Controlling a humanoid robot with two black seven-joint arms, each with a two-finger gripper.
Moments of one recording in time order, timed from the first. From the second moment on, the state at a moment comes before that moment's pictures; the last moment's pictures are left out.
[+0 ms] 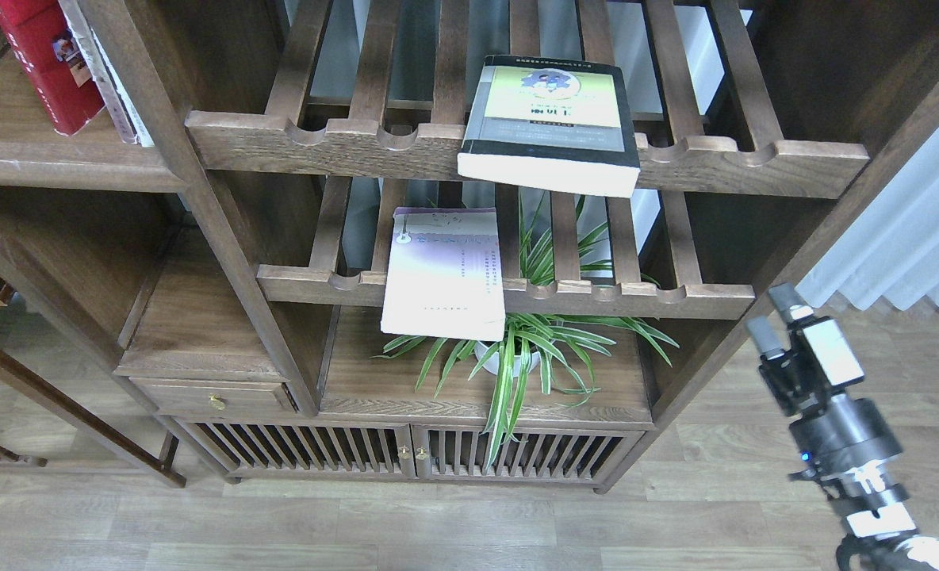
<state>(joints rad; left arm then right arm) 0.31 0.41 -1.57 -1.11 0.04 -0.49 -0.07 -0.20 -0.47 1.26 1.59 0.29 0.58 0.15</state>
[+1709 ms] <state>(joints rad) 0.29 0.41 -1.55 -1.11 0.04 -0.49 -0.06 -0.04 0.01 1.02 1.69 -0.15 0.38 0.15</state>
